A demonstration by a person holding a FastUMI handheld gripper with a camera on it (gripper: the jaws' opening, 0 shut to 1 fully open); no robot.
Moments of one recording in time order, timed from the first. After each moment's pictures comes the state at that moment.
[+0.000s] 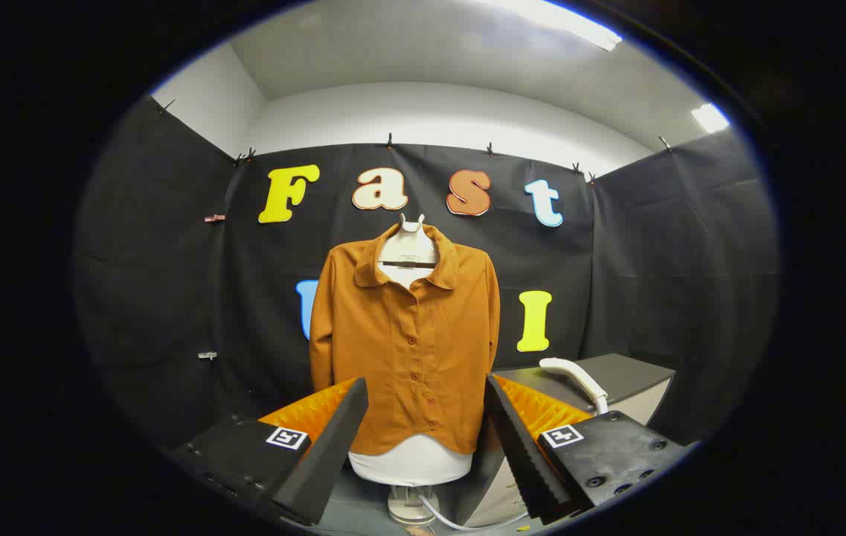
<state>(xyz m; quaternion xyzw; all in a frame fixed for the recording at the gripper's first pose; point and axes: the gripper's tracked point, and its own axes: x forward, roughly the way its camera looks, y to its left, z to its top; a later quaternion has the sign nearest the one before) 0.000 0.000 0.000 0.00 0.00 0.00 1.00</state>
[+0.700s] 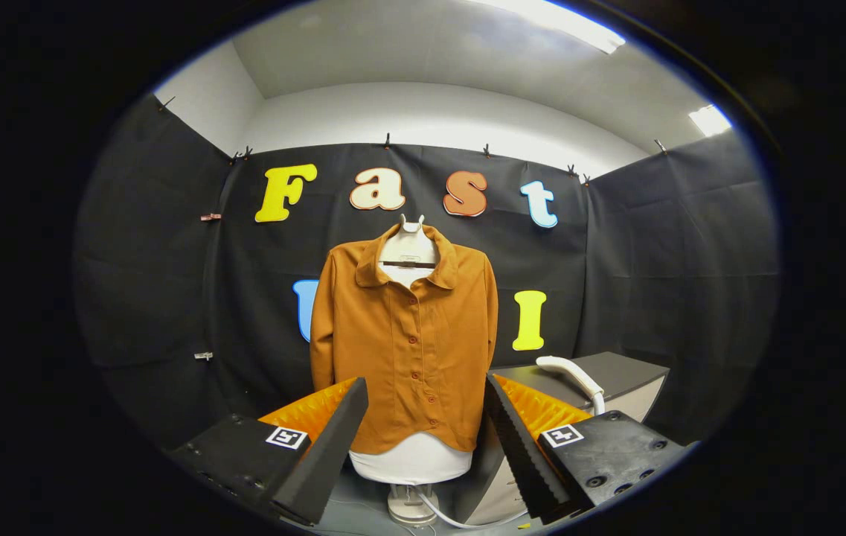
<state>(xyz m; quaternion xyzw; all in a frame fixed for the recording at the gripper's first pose) -0.007 0.014 -0.001 0.00 0.00 -0.01 1.00</state>
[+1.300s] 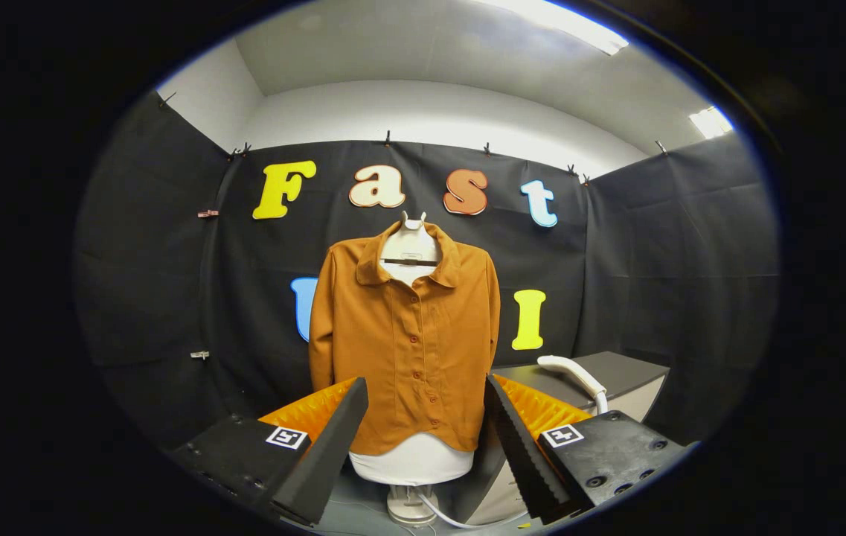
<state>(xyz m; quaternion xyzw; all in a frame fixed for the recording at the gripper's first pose) 0.006 0.022 -0.009 -0.01 0.01 -0.02 1.00</state>
